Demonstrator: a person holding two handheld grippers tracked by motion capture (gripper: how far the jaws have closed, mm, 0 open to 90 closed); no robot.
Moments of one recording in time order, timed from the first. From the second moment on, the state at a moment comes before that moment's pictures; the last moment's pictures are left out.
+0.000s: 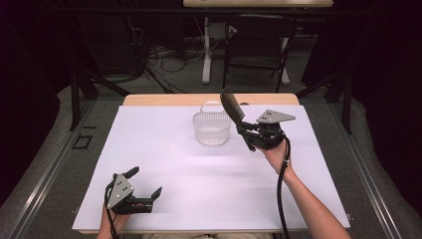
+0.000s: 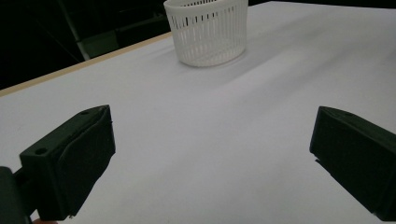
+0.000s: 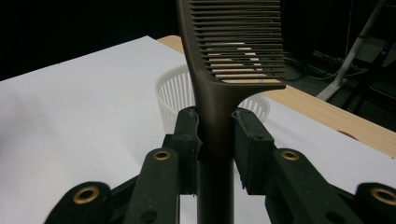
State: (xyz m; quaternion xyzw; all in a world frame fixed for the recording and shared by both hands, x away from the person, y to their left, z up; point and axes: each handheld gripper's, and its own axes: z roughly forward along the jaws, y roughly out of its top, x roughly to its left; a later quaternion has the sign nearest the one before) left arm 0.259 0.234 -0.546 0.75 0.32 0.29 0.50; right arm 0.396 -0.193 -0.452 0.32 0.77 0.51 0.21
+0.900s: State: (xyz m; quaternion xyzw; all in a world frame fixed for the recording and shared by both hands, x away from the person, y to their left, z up) left arm 0.258 0.235 -0.545 0.75 0.32 0.28 0.50; right arm 0.415 -0.179 -0.443 0.32 0.76 0.52 0.22
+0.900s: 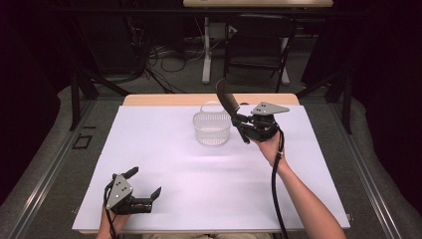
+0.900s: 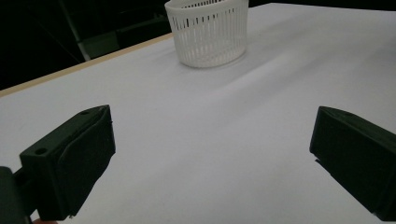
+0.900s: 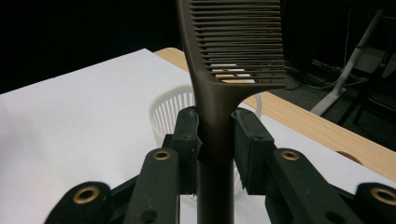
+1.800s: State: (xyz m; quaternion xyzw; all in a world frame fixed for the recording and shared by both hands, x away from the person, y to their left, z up) left arm 0.258 0.234 -0.546 0.75 0.32 0.28 0.50; right arm 0.430 -0.172 -0.438 0.32 0.76 0.53 0.23
